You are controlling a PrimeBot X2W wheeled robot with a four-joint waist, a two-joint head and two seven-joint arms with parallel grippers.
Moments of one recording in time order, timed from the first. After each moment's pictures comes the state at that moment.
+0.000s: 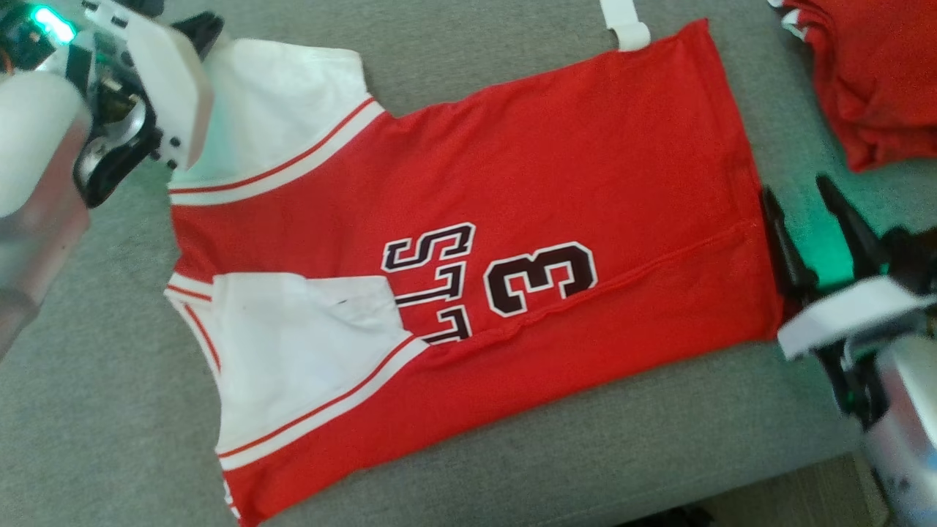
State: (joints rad) left arm -1.23 0.57 -1.10 0.64 -0.83 -0.13 0.41; right arm -0.32 -0.37 0.23 0.41 0.39 0.13 -0.19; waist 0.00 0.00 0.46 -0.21
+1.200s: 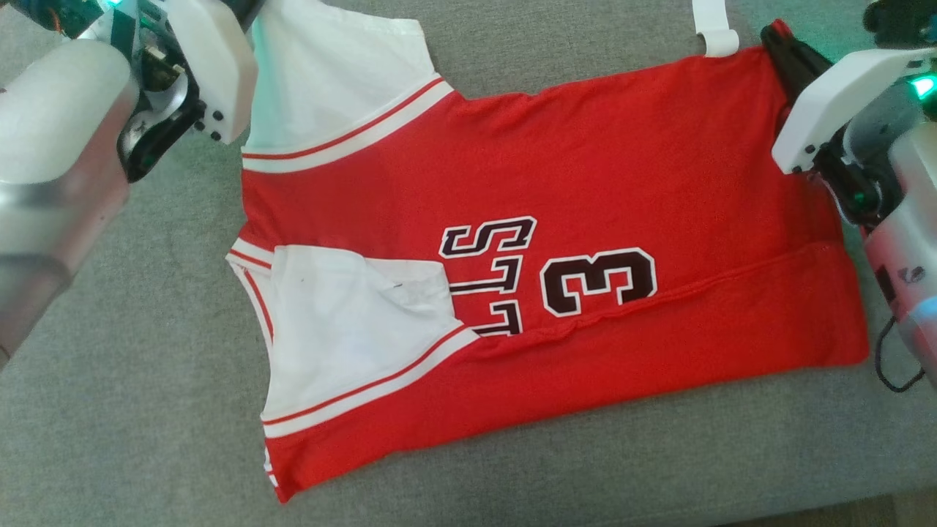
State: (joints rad) left arm -1.34 0.49 -1.26 0.70 -0.93 -0.13 0.23; right arm -0.94 -0.39 0.54 0.83 0.69 0.13 0.15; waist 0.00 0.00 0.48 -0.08
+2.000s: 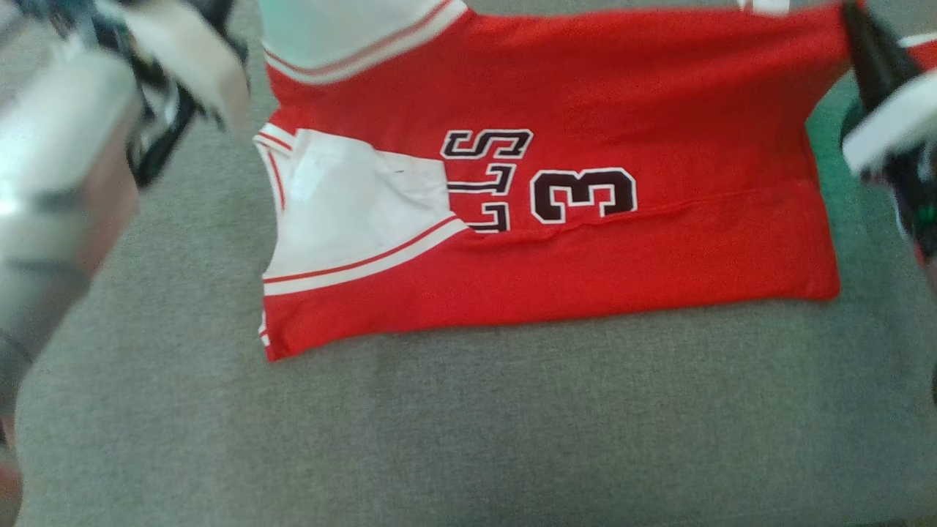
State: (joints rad) left arm -1.32 0.45 -1.23 0.79 -0.91 -0.12 -0.20; right arm -0.87 -0.53 0.58 0.69 0.96 0.13 -0.01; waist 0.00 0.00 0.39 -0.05
